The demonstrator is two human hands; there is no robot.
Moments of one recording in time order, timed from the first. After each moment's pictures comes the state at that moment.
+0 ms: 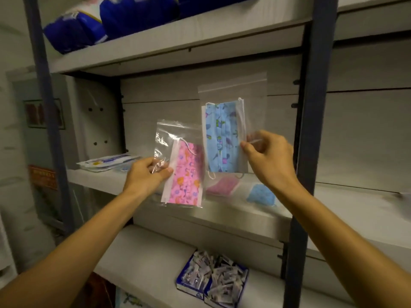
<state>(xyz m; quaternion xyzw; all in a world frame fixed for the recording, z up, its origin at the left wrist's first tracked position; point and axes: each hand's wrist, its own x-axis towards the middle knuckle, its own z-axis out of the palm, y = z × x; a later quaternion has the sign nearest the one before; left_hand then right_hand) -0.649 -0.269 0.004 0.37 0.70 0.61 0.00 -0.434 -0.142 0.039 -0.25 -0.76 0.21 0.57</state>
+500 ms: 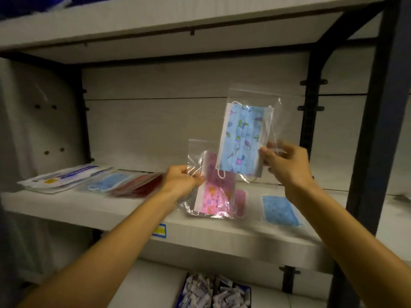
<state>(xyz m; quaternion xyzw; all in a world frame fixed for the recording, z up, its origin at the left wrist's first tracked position) -0.715 -0.145 0.002 0.43 0.66 0.59 0.19 -0.509 -0.083 0.038 -0.33 -0.62 0.38 0.60</state>
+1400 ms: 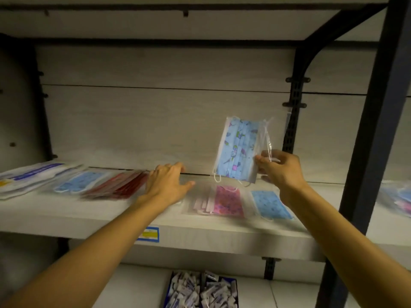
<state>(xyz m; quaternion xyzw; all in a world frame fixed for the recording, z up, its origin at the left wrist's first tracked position) -0.764 -0.103 -0.017 0.61 0.73 0.27 -0.15 -0.520 -0.071 0.020 -0.41 -0.58 0.38 0.60</state>
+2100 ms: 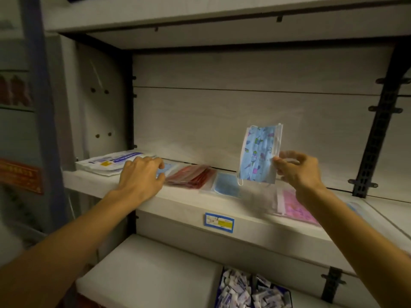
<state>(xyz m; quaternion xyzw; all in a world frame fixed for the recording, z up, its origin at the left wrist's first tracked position) -0.917 -0.239 -0.023 0.50 0.80 0.23 -0.26 -0.631 -0.084 0.010 -0.39 -0.61 0.40 0.57</state>
